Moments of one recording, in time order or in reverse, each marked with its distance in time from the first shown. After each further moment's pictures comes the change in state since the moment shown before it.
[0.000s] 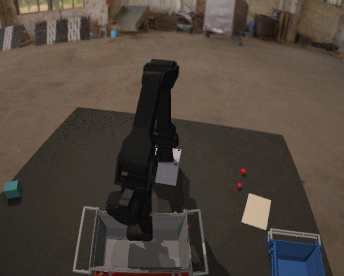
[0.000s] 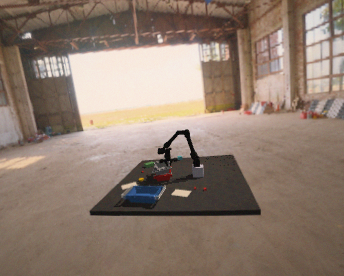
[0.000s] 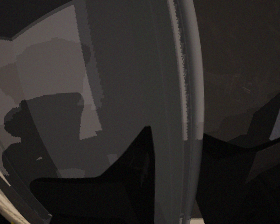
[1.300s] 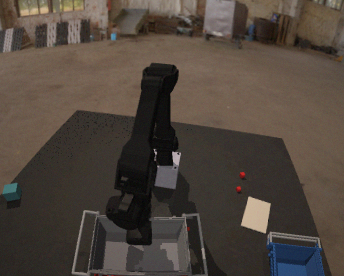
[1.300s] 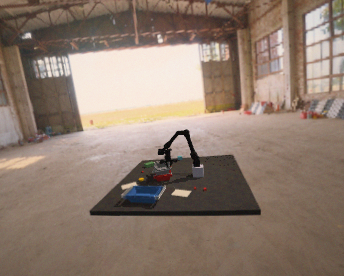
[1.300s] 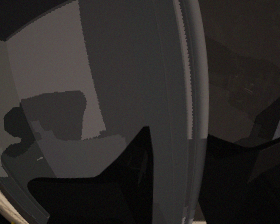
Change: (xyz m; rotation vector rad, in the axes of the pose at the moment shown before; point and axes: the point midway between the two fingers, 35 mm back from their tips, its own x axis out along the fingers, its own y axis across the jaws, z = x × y) arm 0.008 -0.001 0.000 0.000 -0.001 0.004
